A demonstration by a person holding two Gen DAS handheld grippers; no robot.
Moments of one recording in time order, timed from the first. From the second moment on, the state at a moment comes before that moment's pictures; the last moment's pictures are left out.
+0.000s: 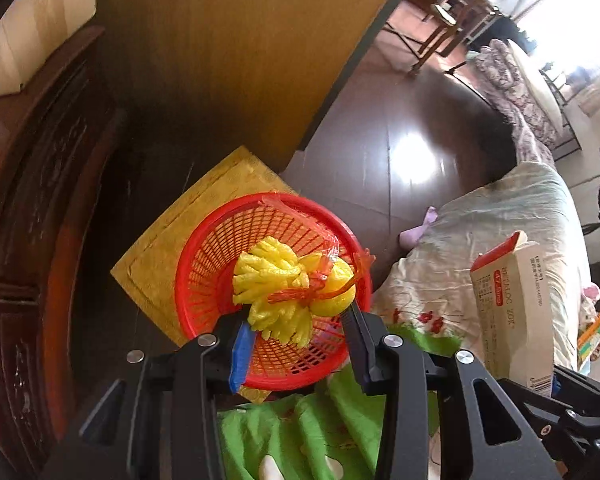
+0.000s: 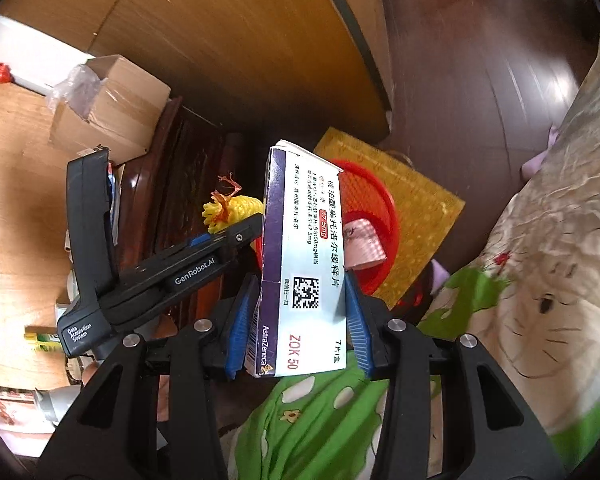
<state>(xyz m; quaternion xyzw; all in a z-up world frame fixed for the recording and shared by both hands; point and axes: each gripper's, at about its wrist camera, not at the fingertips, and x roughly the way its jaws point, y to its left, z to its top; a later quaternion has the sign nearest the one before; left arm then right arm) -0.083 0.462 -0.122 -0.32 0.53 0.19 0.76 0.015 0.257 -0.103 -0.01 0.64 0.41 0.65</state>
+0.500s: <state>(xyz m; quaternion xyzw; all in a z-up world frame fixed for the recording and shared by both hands) -0.088 0.481 -0.155 -0.35 0.55 0.22 0.73 0.028 0.277 -0.133 0.03 0.67 0.40 0.62</state>
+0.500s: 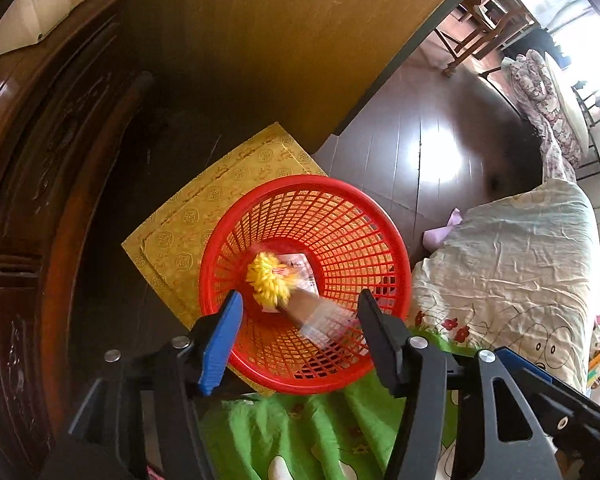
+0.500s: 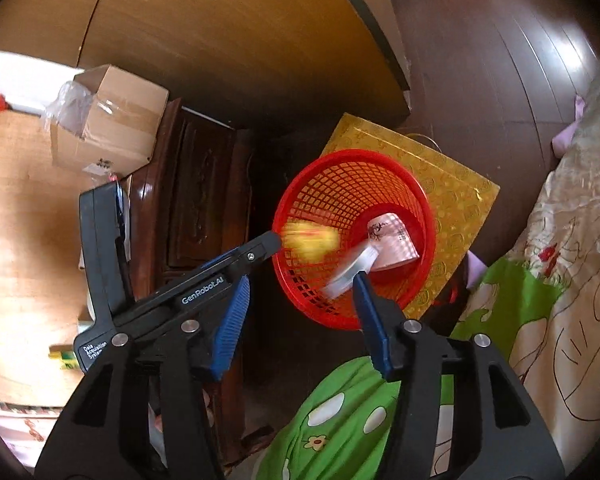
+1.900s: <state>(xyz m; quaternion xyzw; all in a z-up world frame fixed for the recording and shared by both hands) 0.080 0.089 -0.031 -0.10 0.52 -0.04 0.85 0.058 -0.161 -0.030 0.14 0.43 0.10 0.88</state>
